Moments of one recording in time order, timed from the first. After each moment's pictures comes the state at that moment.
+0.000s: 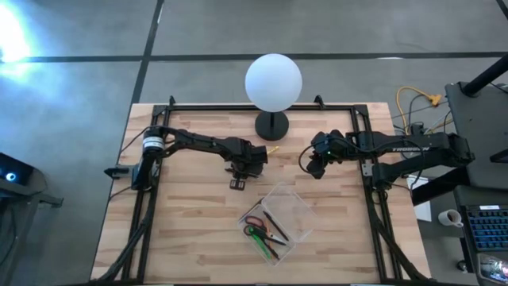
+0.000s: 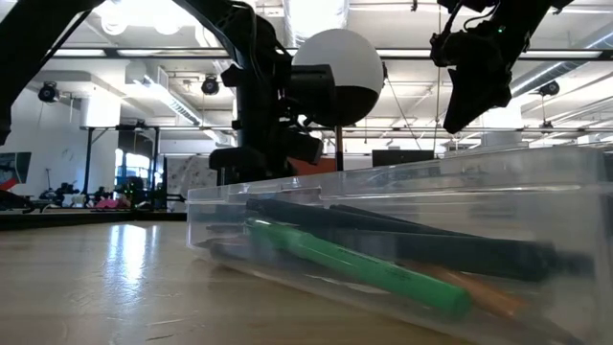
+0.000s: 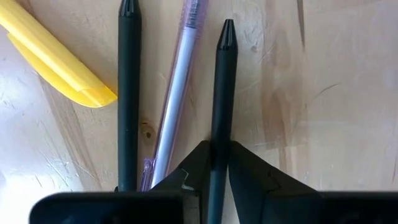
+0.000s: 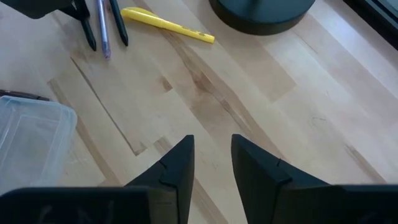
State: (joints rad) left arm 0.12 2.03 1.42 -0.82 0.00 0.31; right arm -0.09 1.11 0.86 -0.78 0.25 0.52
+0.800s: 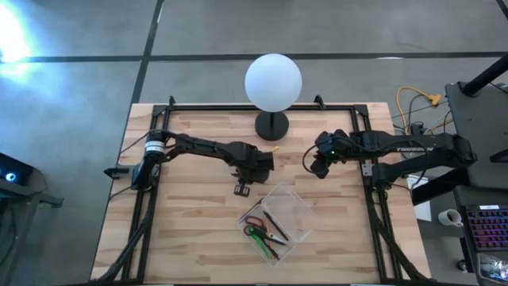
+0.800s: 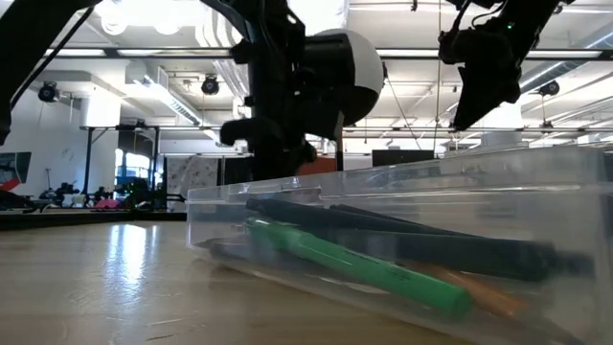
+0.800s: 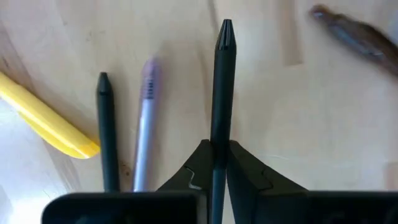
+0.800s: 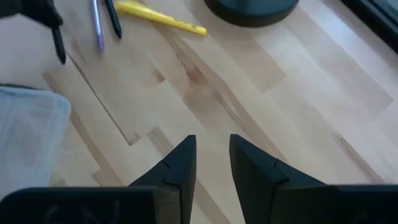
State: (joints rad) left arm 0.06 2.03 1.55 -0.90 0.01 0.31; right arm -0.09 1.07 0.86 -0.84 0.26 0.52
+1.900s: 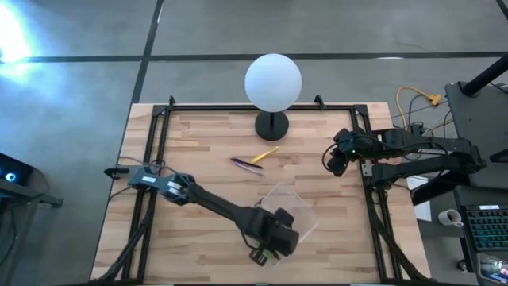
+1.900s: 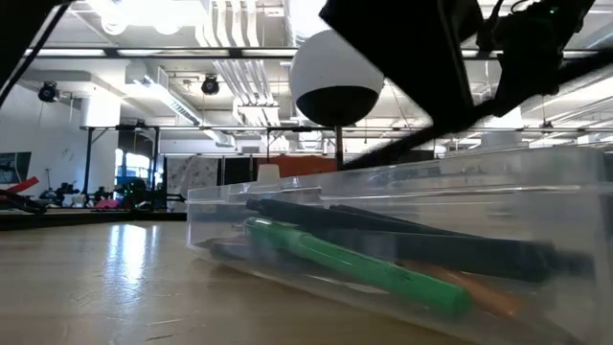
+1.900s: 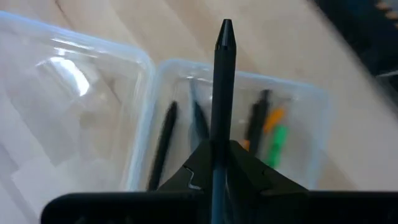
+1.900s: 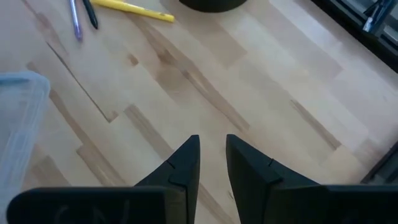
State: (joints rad) left arm -0.41 2.39 2.30 -1.02 0.00 0.23; right arm -0.09 0.85 0.85 -1.05 0.30 0.58
